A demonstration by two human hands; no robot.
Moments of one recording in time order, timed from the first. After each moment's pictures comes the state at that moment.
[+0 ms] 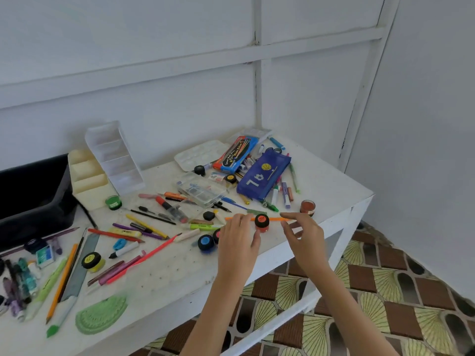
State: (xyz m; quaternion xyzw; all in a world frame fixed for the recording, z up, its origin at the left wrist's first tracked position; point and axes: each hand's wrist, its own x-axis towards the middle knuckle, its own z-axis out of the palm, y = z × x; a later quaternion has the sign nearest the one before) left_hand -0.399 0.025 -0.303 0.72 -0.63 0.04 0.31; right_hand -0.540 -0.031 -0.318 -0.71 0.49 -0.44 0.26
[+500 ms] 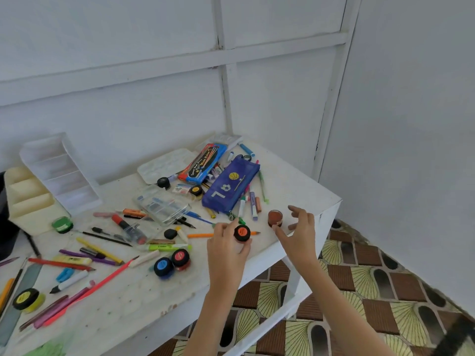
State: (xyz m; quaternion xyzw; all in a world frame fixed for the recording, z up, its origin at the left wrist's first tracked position) left_hand -0.442 -0.024 -0.325 0.71 -0.57 -0.02 0.41; right_hand -0.586 -0.093 -0.337 -0.62 0.59 -0.44 0.28
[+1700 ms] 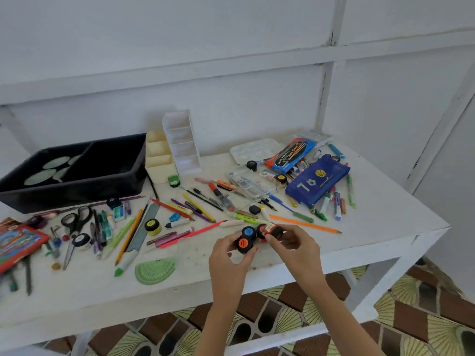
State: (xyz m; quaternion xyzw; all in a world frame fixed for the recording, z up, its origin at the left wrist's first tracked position) left_hand -0.357 0.107 -0.320 0.74 -0.35 -0.05 0.57; right_hand -0.467 0.010 -0.314 -0.67 0.40 -0.40 0.47
